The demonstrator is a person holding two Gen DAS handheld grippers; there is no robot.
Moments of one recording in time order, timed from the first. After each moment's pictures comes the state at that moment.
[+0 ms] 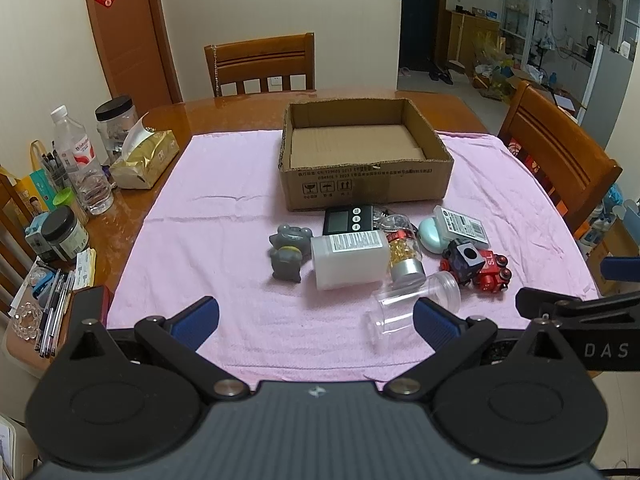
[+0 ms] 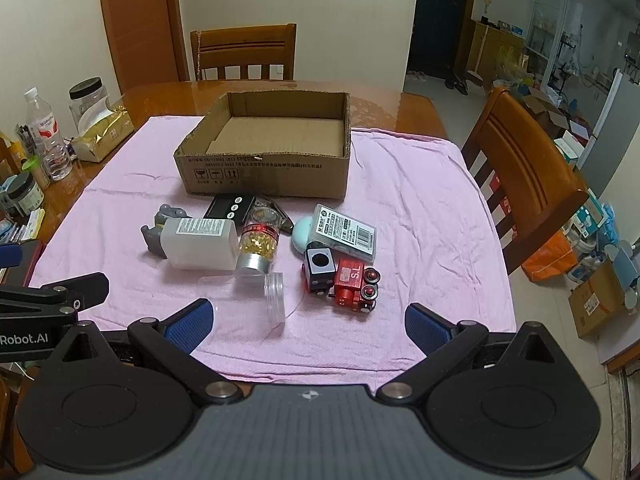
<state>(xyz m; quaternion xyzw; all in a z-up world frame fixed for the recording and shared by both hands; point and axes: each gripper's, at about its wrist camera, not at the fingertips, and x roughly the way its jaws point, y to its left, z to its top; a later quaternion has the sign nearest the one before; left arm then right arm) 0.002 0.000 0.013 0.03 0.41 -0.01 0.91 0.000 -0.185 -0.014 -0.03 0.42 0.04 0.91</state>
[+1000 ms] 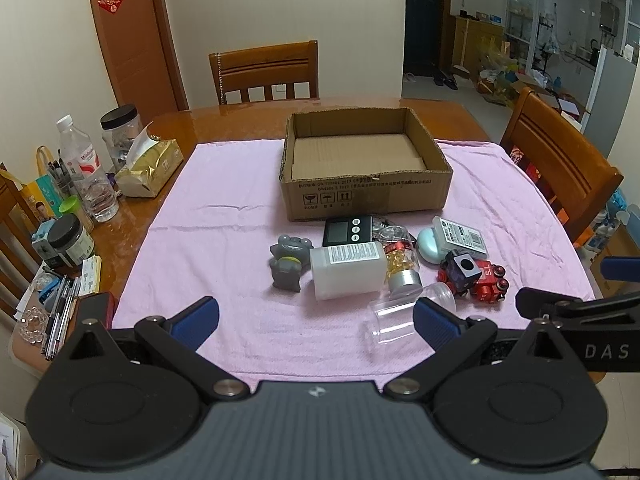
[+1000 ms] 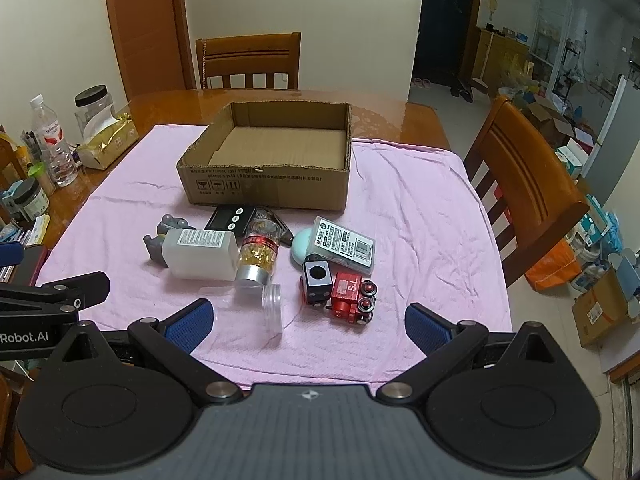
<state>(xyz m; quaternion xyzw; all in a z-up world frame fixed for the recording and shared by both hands) 0.001 -0.010 0.022 0.03 0.40 0.00 0.92 0.002 -0.195 -0.007 -0.03 0.41 0.06 0.91</state>
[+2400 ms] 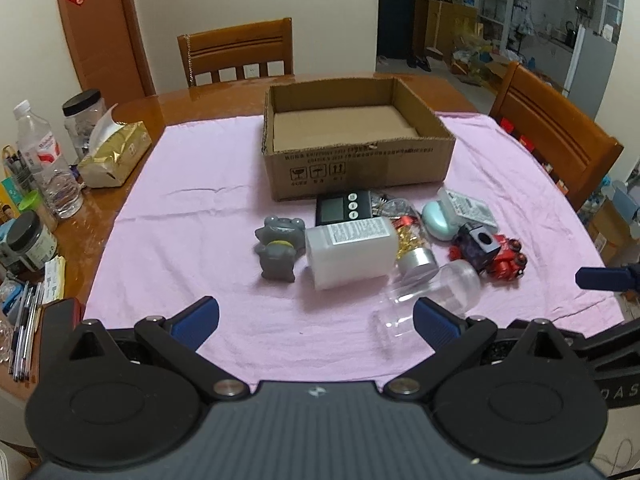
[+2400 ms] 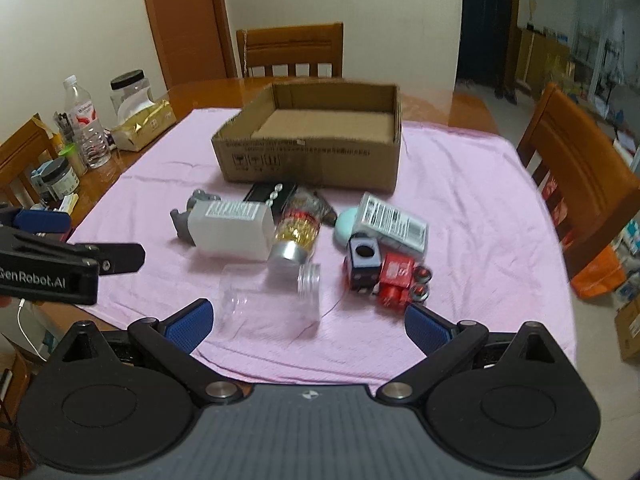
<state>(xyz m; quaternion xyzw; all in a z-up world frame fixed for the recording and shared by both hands) 0.036 0.012 -0.029 0.04 0.42 -0.05 0.91 0.015 -0.188 -0.071 -0.01 0.41 0.13 0.90</state>
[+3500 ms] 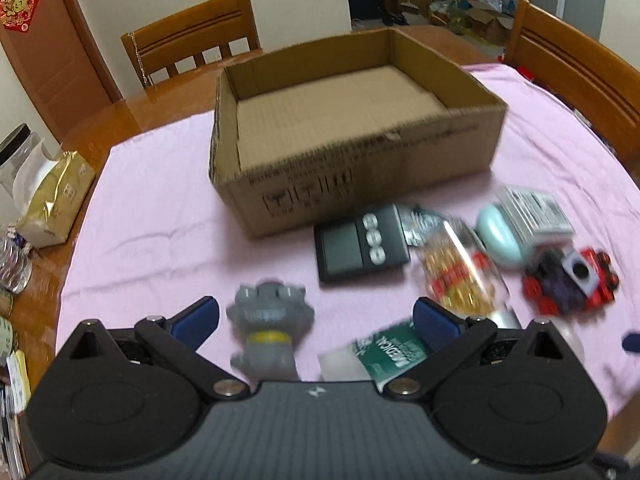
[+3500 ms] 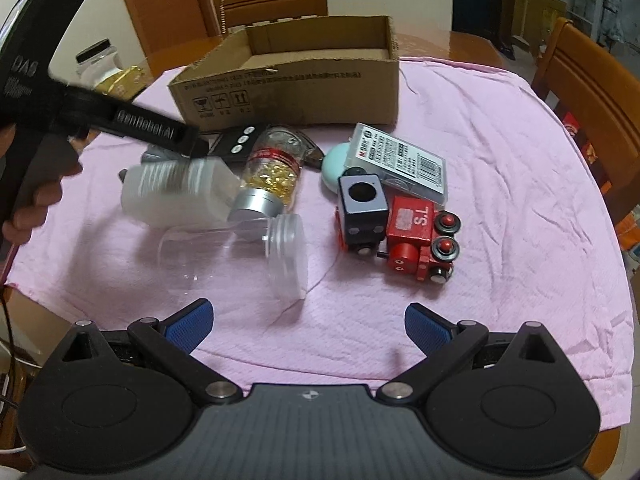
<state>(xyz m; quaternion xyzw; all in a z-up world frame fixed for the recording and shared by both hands) 0.155 -0.011 -0.091 0.13 0.45 -0.08 0.88 0.055 -0.189 -0.138 0.01 0.46 0.13 0.88</state>
